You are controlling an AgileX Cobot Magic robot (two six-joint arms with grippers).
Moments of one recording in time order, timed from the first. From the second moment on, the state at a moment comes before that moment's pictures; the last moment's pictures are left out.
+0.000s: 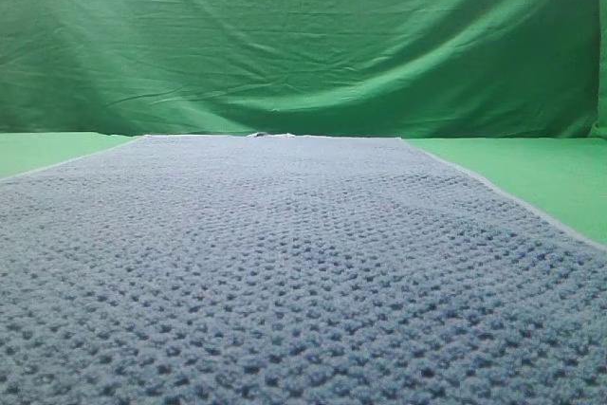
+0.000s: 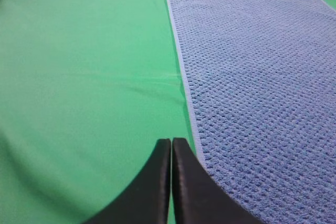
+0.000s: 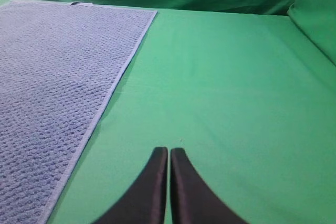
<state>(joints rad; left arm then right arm) 0.00 -0.02 0.01 -0.22 0.35 0.15 0.14 -0.02 0.03 0.20 0.38 -0.28</state>
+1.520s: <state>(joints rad) 0.00 -0.02 0.02 -0.23 0.07 0.14 0.14 -0.02 0.03 0.25 0.22 -0.28</state>
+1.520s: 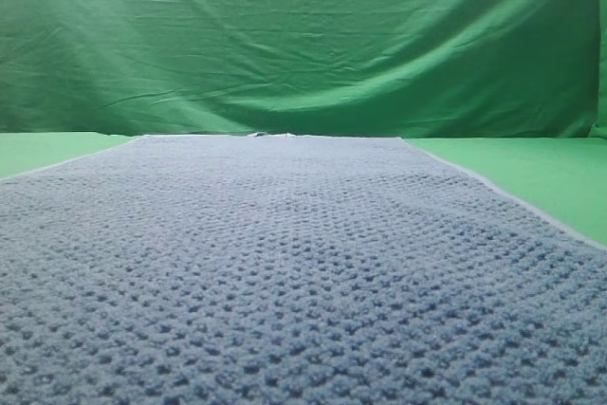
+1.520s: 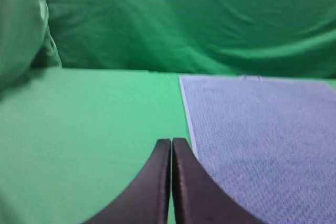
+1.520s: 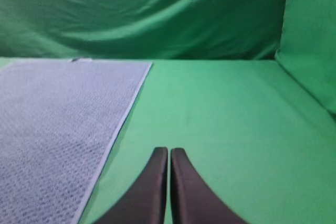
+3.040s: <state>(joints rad) 0.00 0.20 -0.38 -0.24 0.14 -0.18 0.14 0.37 -0.47 0.30 0.29 -0.25</state>
